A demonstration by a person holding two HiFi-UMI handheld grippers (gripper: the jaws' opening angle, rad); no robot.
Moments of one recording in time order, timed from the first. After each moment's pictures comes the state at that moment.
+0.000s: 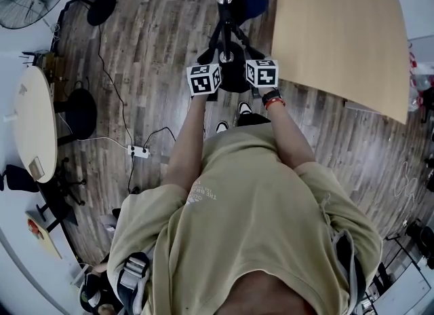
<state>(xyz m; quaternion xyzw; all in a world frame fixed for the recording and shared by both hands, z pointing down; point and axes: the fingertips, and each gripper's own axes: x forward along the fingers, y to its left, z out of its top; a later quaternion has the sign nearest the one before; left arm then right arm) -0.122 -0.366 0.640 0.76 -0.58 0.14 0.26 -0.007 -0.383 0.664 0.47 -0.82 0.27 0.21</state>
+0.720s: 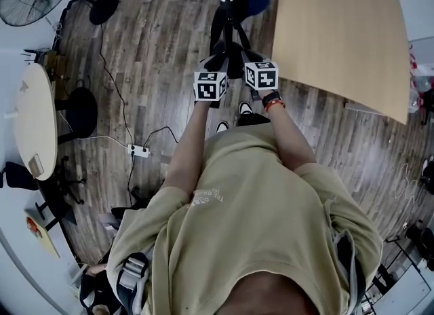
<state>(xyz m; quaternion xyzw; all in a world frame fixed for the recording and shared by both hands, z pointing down) -0.094 -0.324 0.649 0.78 -0.54 0.17 0.25 -0.021 -0.356 0.659 0.44 -0.83 0.27 0.20</state>
